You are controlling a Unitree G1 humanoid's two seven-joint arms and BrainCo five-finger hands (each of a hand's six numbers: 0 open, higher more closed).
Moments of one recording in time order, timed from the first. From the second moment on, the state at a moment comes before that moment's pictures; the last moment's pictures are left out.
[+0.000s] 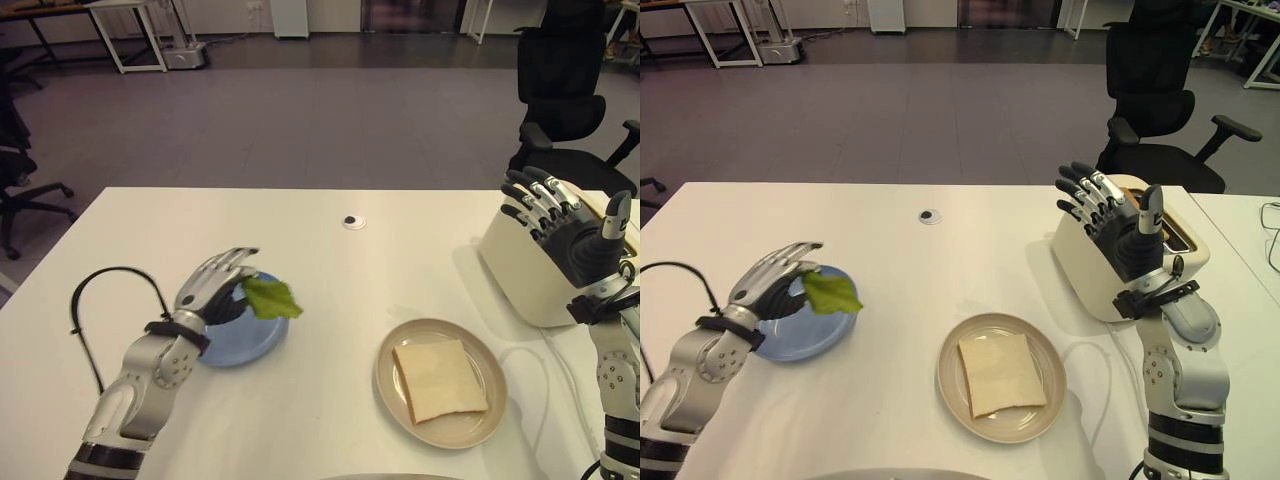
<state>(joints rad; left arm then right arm) -0.01 0.63 -0.09 -0.31 0.63 -0.09 -0.18 -0.10 -0.50 -0.31 -0.29 0.53 0.14 0.50</state>
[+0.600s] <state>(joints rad) -0.41 0.24 -0.77 -0.02 0.90 -0.21 -0.41 -0.14 -0.51 -0.35 -0.26 0.41 0.12 0.40</state>
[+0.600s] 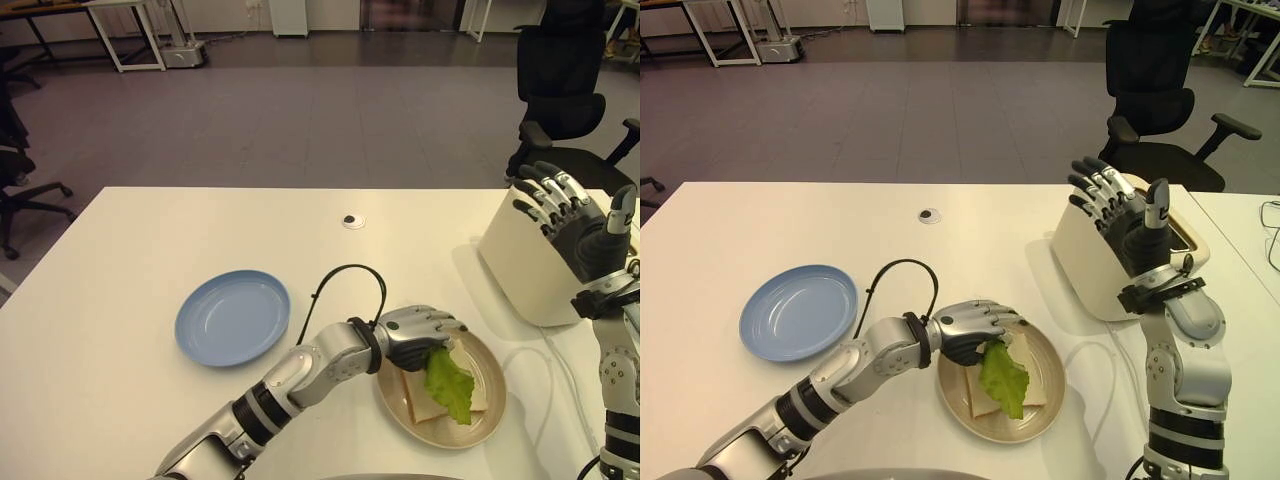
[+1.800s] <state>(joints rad) -0.16 0.22 -0.15 -0.23 0.27 -0.11 -0.29 -0.21 -0.82 -0.14 0.33 -0.51 -0.15 -0.09</state>
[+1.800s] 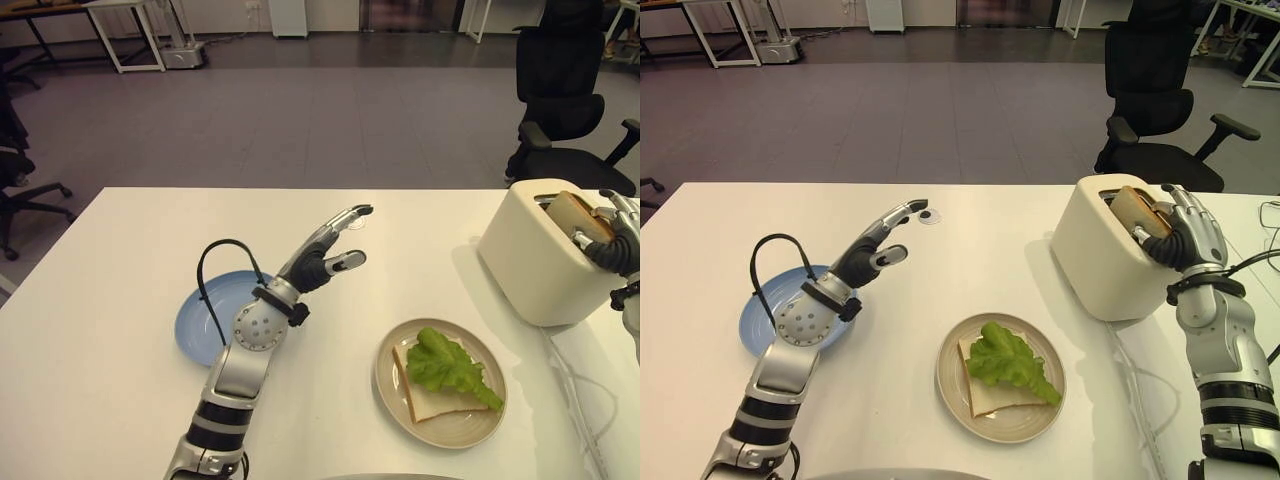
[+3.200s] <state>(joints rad) -0.15 0.20 -0.19 -0.25 0.27 -0.13 -0.23 -0.08 -0.86 0.04 -0.20 0.28 0.08 1.13</state>
